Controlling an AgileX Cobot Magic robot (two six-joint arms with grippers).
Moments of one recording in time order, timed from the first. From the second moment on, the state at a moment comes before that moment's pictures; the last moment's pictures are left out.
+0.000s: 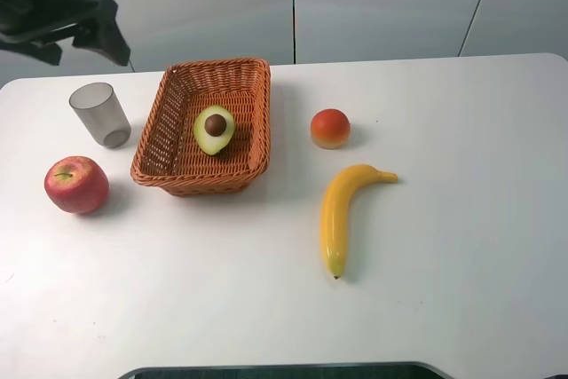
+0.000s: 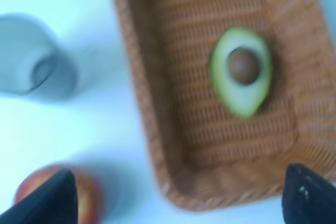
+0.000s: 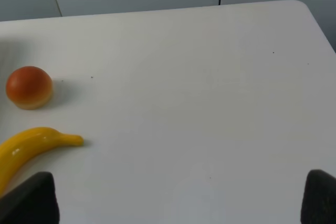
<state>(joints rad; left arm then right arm) -0.34 1.36 -1.10 0.08 0.84 -0.26 -0.02 0.00 -0.51 0.01 1.10 0.04</state>
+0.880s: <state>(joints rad) -0.25 0.63 -0.78 0.05 1.06 -0.05 -0.02 0.00 -0.51 0.01 1.10 0.04</state>
